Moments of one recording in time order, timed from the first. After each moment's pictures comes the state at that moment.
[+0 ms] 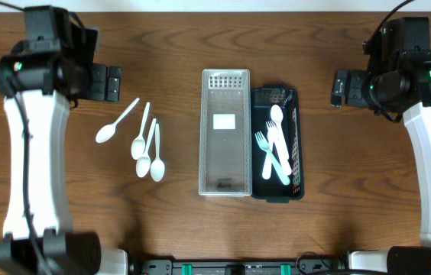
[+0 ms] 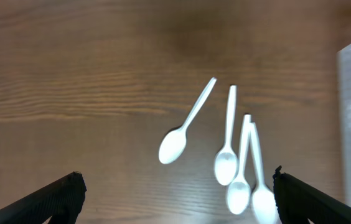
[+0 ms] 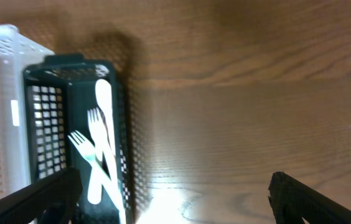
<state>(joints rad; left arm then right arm) 0.09 1.63 1.74 -1.21 -0.04 0.22 0.01 1.55 1.64 -1.23 -0.01 0.16</state>
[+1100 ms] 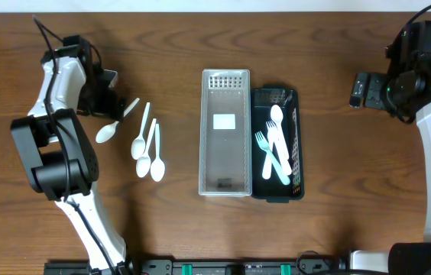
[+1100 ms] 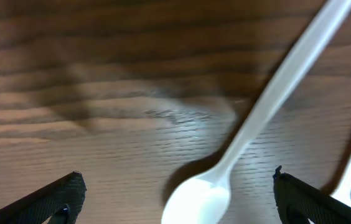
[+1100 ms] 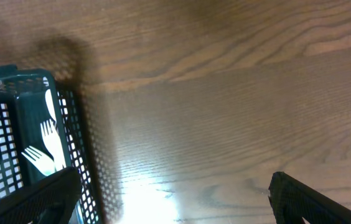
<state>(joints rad) 0.21 2.20 1.73 -1.11 -0.02 0.38 -0.08 1.55 1.61 -1.22 0.07 0.15</state>
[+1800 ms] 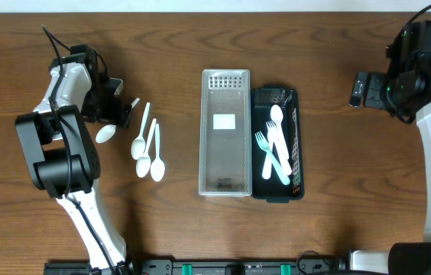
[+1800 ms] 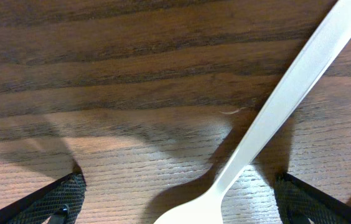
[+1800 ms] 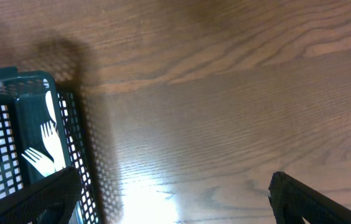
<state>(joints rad) 0.19 2.22 1.66 -1.05 -0.01 0.38 -0.08 1.55 1.61 -1.22 0.07 0.15</state>
